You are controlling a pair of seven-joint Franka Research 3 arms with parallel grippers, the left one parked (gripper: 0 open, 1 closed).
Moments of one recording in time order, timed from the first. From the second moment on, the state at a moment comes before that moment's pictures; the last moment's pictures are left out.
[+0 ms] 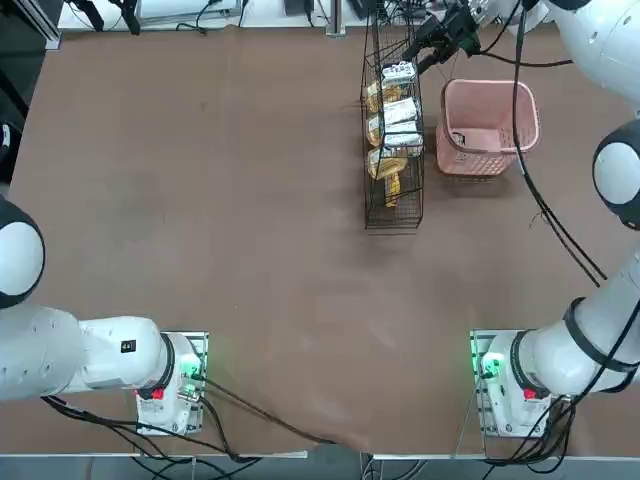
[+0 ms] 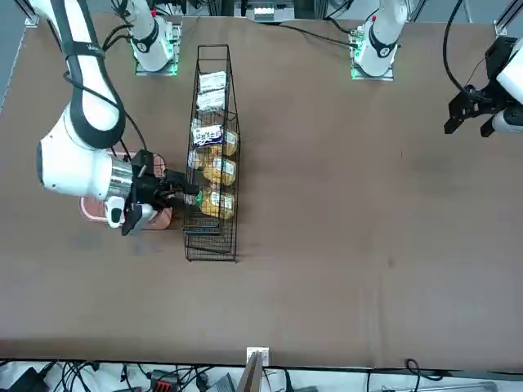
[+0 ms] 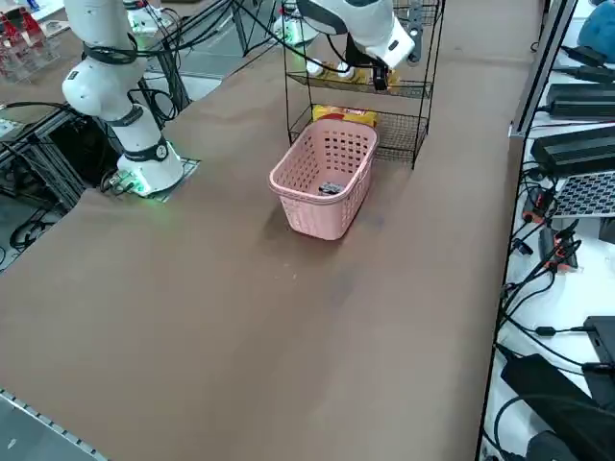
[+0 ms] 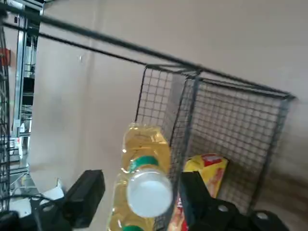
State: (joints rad) arm 0.17 0.37 0.03 -1.69 0.82 2.01 -0.43
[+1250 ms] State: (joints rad) arm 0.15 0.30 -0.18 -1.76 0.41 1.90 -0.44
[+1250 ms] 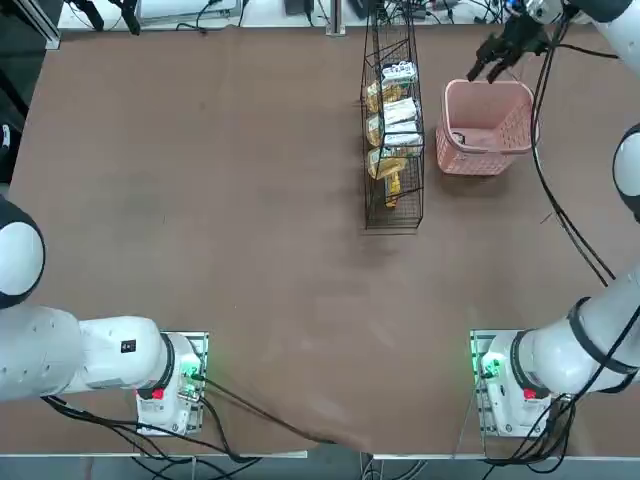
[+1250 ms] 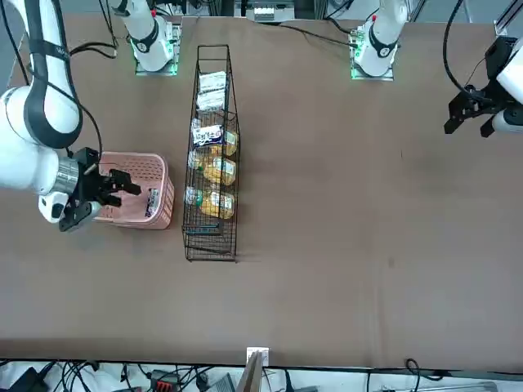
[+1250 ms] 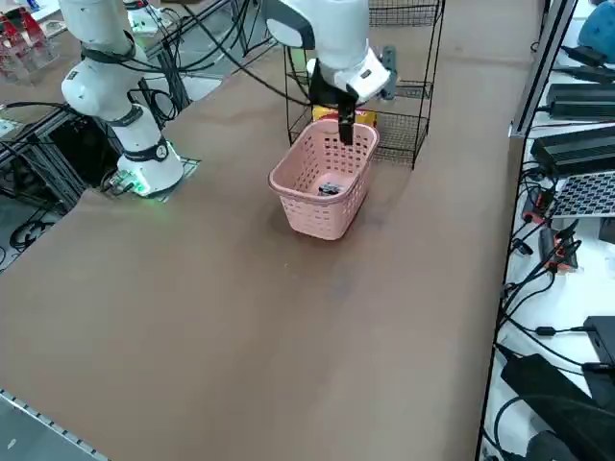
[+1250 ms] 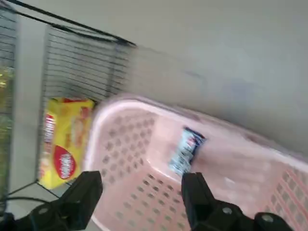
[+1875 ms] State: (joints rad) arm 0.15 0.28 -0.12 -1.98 0.28 2.16 -0.11
